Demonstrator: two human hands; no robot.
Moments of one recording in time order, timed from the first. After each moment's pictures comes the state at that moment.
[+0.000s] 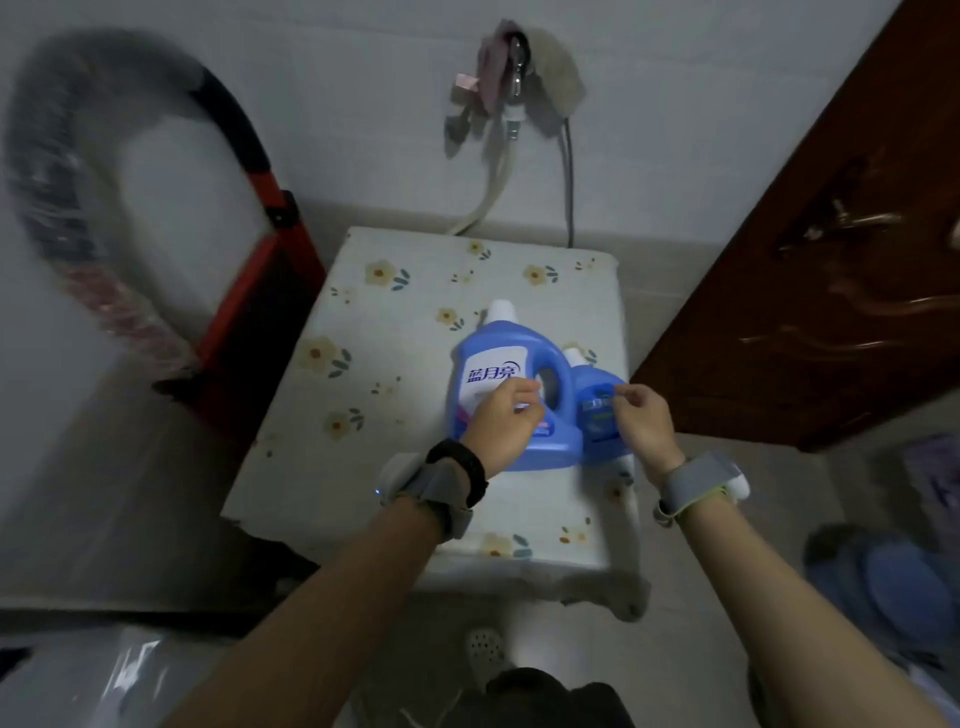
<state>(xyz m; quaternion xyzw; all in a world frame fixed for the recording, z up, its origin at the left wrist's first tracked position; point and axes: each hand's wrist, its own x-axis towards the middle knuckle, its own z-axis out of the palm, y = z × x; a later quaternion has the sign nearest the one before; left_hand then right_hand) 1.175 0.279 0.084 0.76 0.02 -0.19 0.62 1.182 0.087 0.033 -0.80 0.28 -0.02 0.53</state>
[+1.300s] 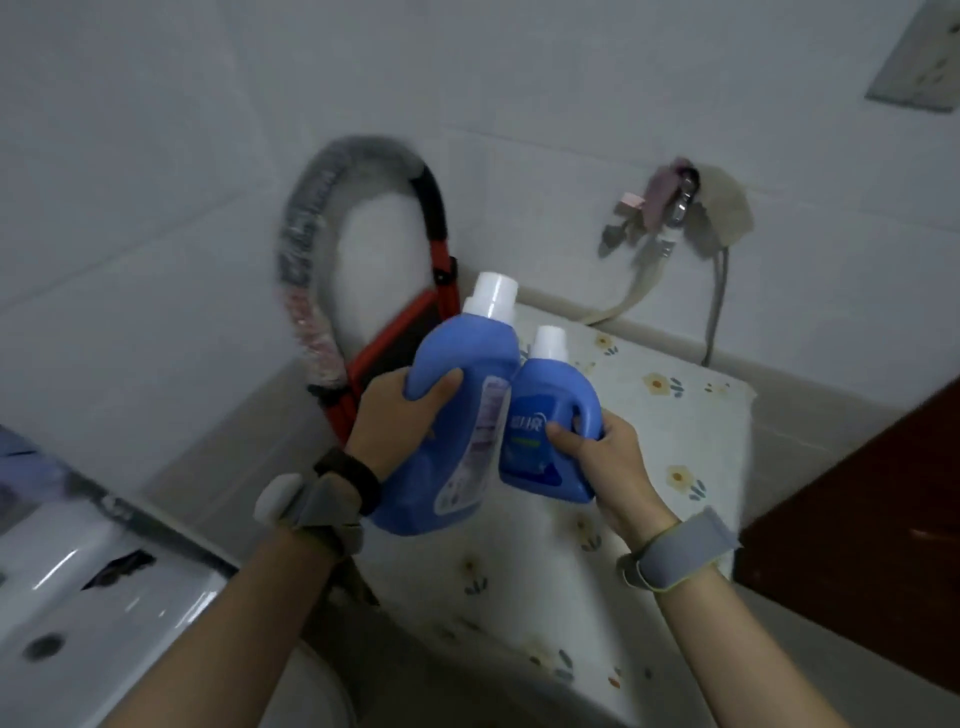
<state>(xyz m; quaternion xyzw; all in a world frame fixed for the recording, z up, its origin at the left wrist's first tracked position) 1.171 0.428 0.175 0.83 0.12 0.14 0.53 1.220 0.215 0.133 -0.72 0.02 0.12 0.69</state>
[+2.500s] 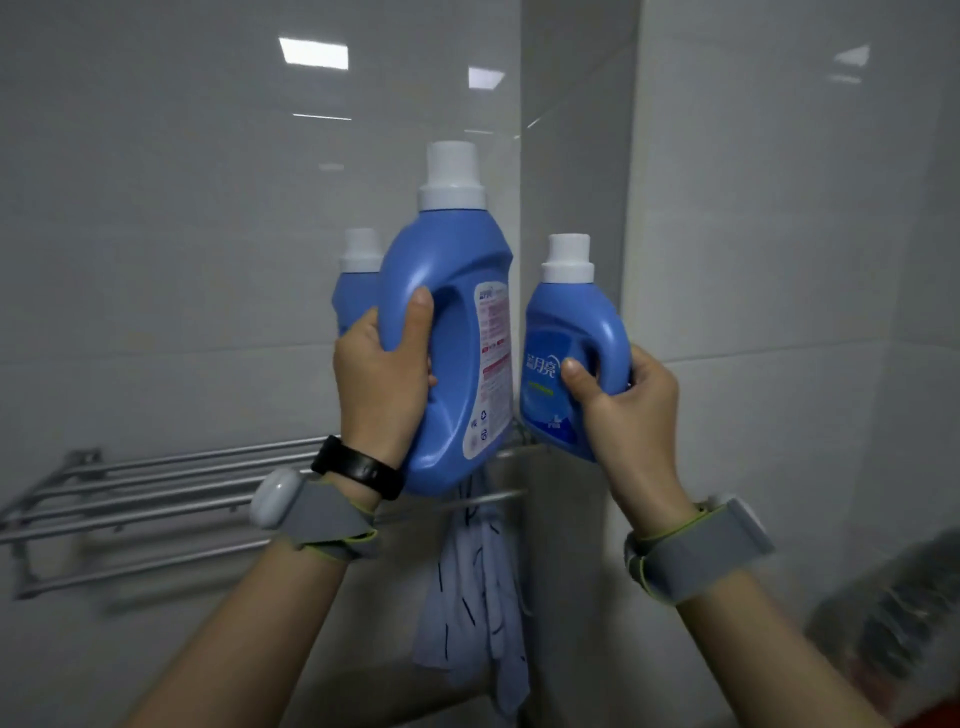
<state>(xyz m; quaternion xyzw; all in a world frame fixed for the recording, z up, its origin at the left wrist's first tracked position) 0.856 0.839 0.500 0.61 0.18 0.72 0.29 1.012 0.752 0.467 -0.50 -0.43 -0.04 0.76</state>
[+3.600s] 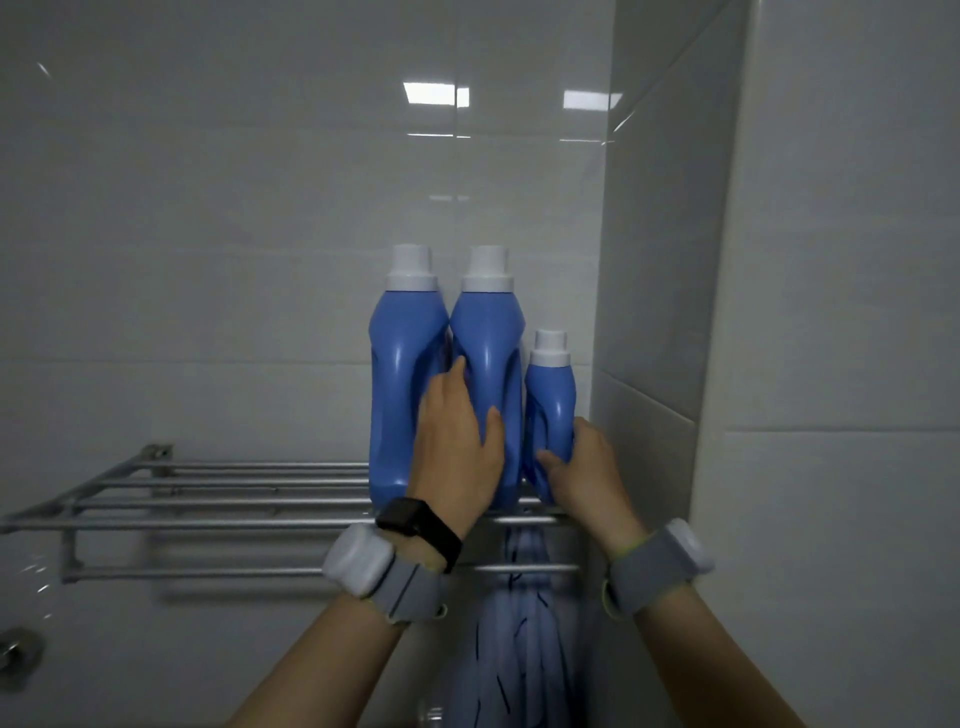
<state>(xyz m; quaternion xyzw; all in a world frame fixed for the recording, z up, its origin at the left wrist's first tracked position) 0.923 0.910 0.448 0.72 0.34 0.61 0.02 1.066 0.909 0.420 -0.60 -0.57 0.08 0.55</state>
